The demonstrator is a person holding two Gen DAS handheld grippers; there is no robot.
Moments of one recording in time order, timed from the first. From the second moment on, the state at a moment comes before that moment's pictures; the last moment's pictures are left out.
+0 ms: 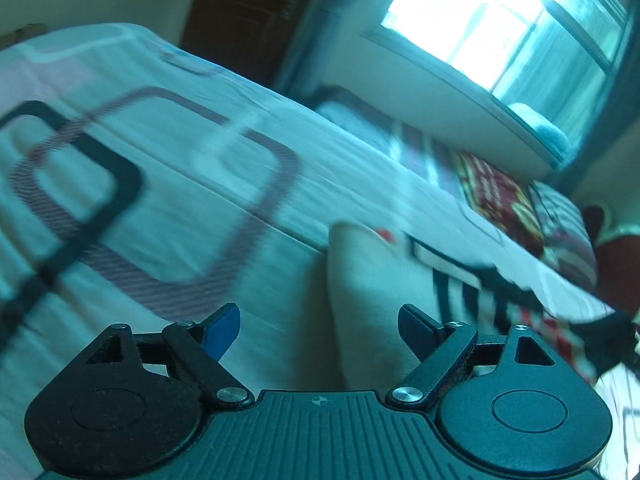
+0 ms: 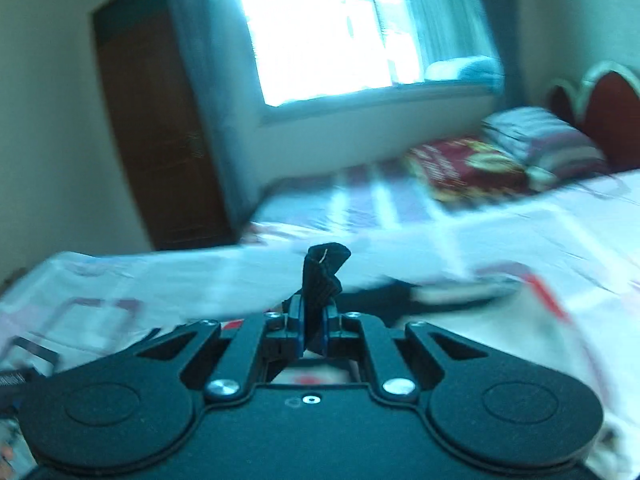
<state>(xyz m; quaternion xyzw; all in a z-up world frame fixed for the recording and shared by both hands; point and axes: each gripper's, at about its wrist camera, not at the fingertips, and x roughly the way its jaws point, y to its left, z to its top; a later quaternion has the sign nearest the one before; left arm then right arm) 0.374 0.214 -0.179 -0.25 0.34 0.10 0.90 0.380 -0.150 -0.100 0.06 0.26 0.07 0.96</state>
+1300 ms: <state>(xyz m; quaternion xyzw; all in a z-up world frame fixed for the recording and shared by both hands) 0.479 0.176 -0.208 -0.19 0.36 0.14 0.90 0.369 -0.242 -0.142 0.05 0.29 -0.01 0.96</state>
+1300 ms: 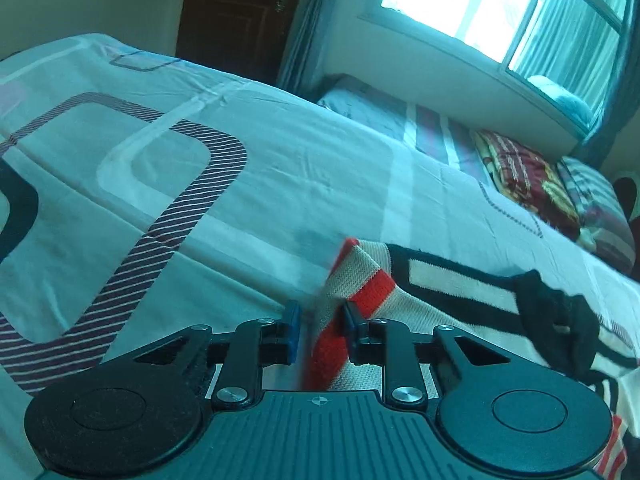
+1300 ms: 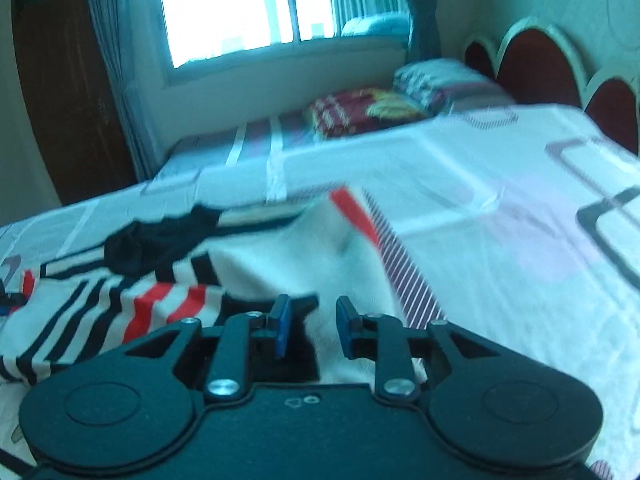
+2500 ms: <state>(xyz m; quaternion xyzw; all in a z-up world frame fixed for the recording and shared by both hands) 0.350 0.087 -0.186 -0.09 0.36 0.06 0.93 0.367 -0.181 -0.166 -0.04 0.37 0.13 0.92</state>
